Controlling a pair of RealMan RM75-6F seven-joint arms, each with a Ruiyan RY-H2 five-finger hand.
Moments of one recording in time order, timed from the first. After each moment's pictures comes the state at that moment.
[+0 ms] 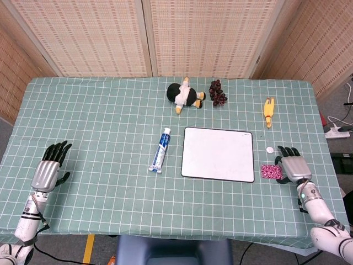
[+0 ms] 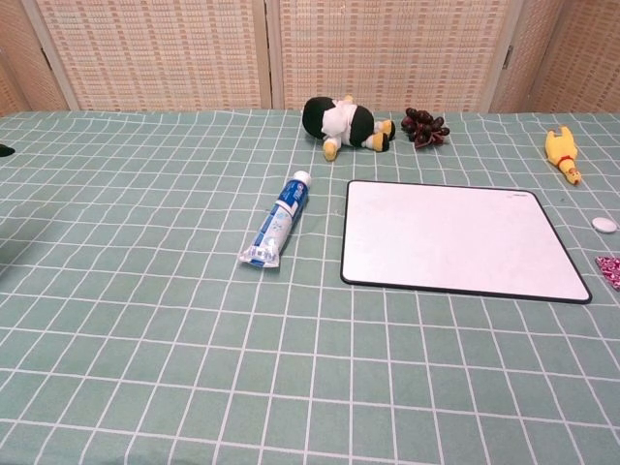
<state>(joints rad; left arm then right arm) -0.38 -1.70 -0.05 -0.57 1.51 1.35 -0.45 0.45 -1.44 0.06 -0.97 -1.28 0.77 0.00</state>
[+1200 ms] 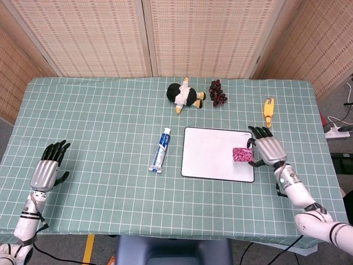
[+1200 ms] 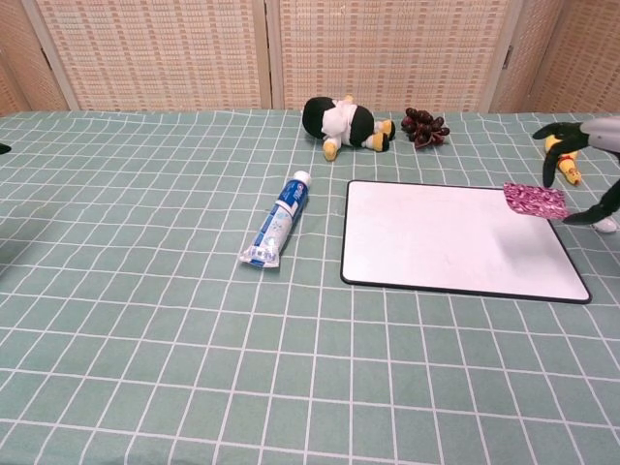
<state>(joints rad) -0.38 -1.70 -0.06 -0.58 1.50 1.35 -0.47 0.60 -1.35 0.18 -1.28 -1.25 0.80 -0.09</state>
